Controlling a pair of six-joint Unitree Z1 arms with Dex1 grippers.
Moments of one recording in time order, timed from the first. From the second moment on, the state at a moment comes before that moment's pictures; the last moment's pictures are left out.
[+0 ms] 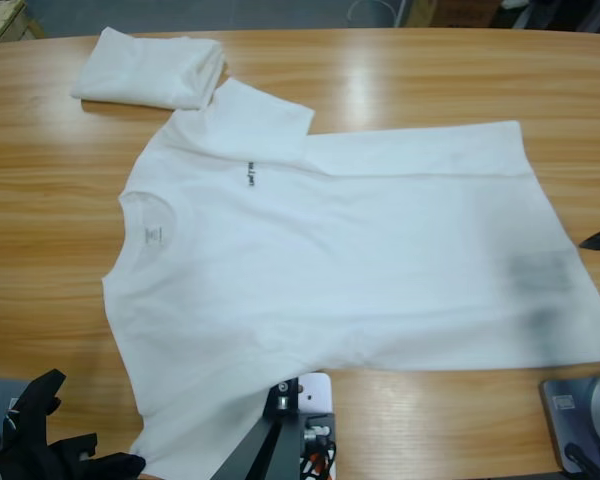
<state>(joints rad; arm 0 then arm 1) -1.71 1.45 -0.74 0.50 0.08 -2.07 0.04 1.20 -0.69 0.81 0.13 0.95</state>
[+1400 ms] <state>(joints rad) -1.52 1.41 -0.71 0.49 0.06 -1.87 0.97 1.23 -0.50 0.62 -0.05 2.20</state>
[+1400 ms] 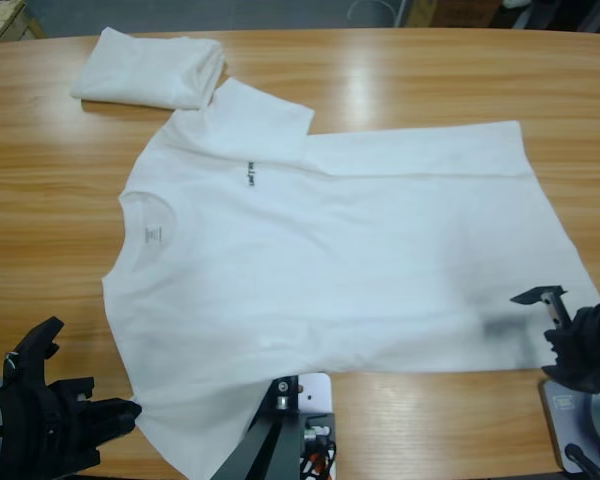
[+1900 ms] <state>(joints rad) -1.52 1.41 -0.71 0.49 0.04 -1.87 1.07 1.27 -0.40 0.46 -0.05 2.28</state>
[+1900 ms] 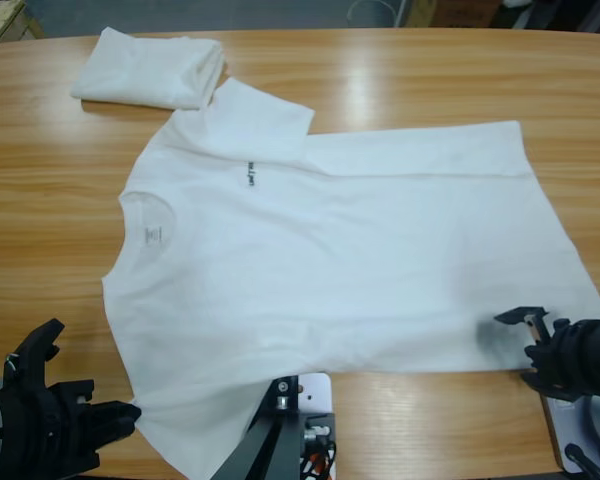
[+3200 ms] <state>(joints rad) -1.52 1.40 -0.81 0.59 0.04 -1.87 1.12 1.20 -0.56 0.71 -0.12 2.13</state>
